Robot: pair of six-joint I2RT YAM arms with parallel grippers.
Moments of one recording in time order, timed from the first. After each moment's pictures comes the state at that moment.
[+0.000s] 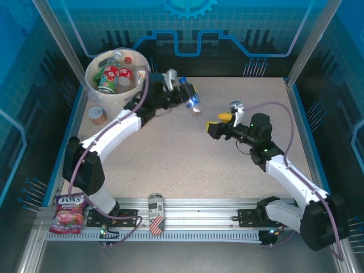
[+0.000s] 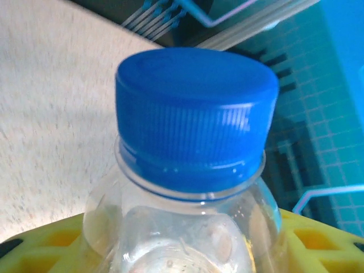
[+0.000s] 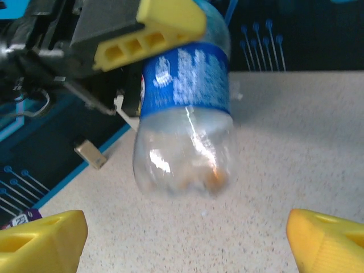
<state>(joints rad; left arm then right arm) -0.41 1.65 1.48 -0.15 0.41 -0.87 0.30 1.06 0.68 0.22 -0.55 0.34</state>
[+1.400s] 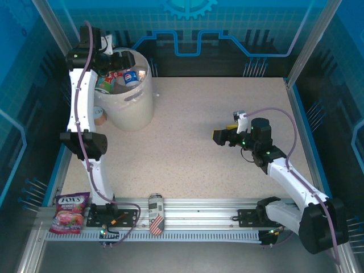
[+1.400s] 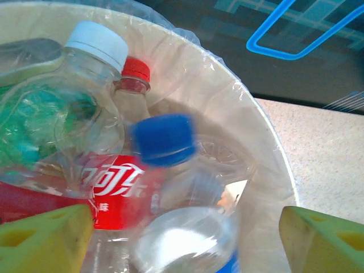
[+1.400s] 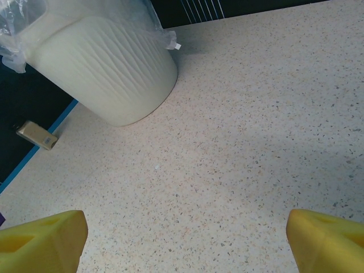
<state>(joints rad) 0.08 2.11 2.60 -1.24 0.29 -0.24 0.25 1.05 0.61 0.01 -0.47 0.30</state>
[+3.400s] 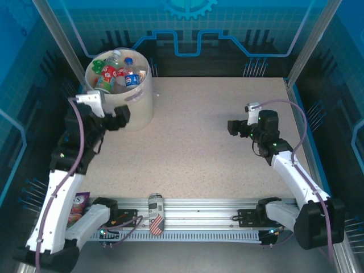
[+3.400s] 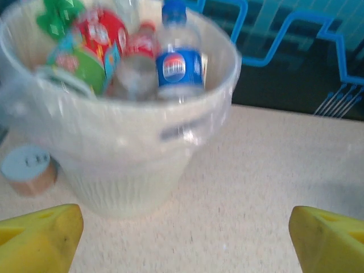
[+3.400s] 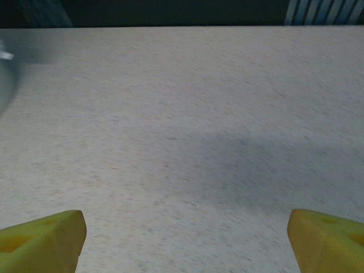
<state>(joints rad) -0.20 0.79 0.99 -0.59 -0.12 -0.28 0.09 1.09 0.70 -0.15 -0.10 0.08</state>
